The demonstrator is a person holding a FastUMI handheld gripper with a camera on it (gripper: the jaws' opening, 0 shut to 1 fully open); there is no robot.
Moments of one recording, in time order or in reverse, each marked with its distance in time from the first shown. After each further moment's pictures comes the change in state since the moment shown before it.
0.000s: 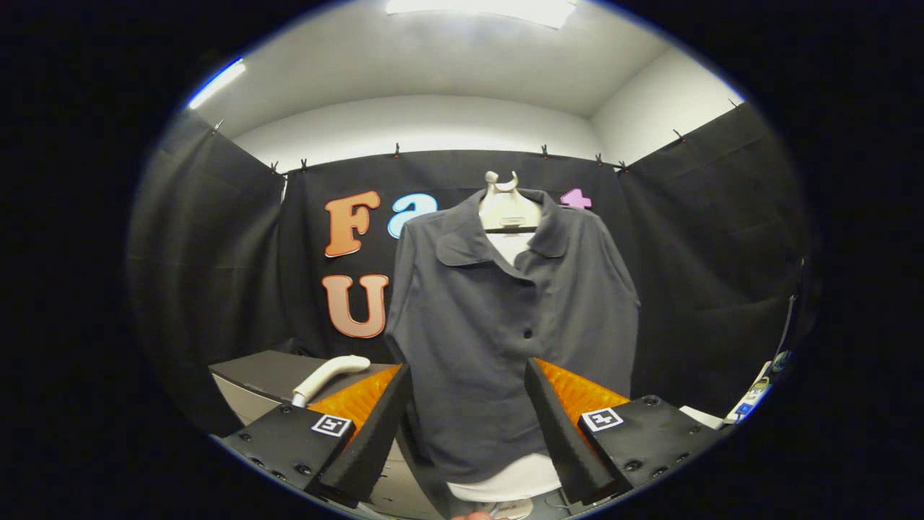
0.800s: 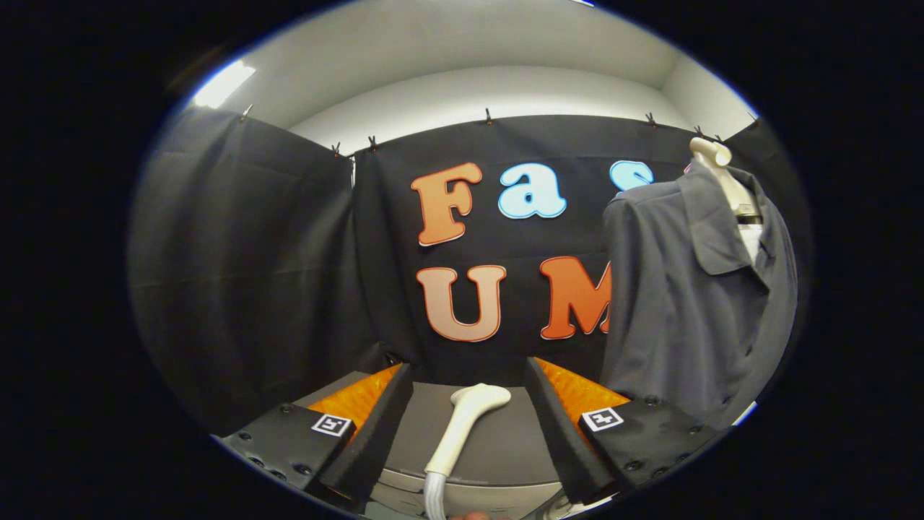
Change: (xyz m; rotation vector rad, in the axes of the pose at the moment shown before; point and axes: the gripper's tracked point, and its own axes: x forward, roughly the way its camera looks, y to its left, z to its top) arm 0.163 0.261 -0.008 0.044 0.119 0.296
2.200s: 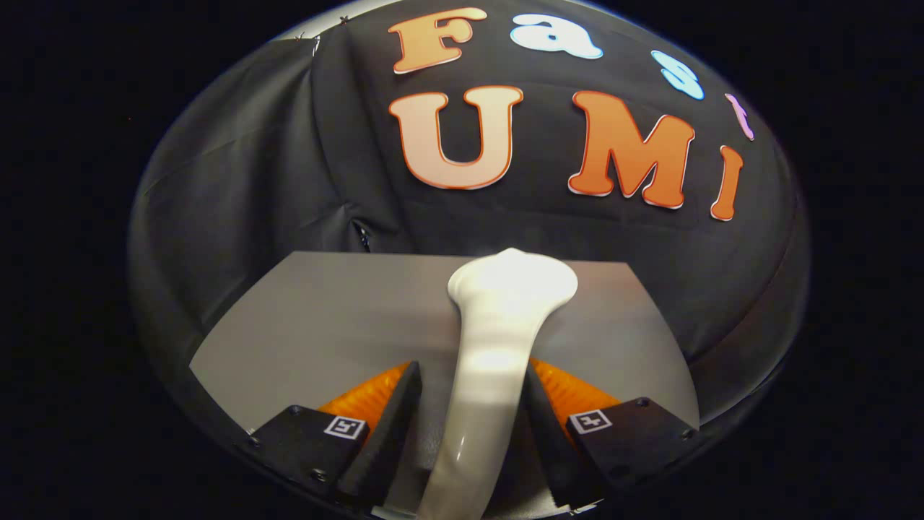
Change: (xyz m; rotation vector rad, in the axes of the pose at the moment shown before) arm 0.163 -0.001 -0.231 0.003 0.588 -0.065
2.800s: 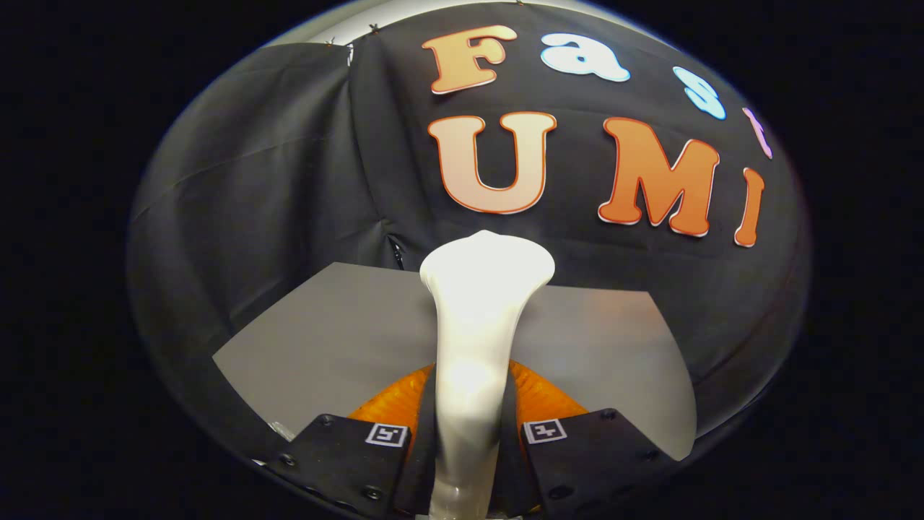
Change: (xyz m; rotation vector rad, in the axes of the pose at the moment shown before) arm -0.040 0.025 0.019 -0.077 -0.107 0.118
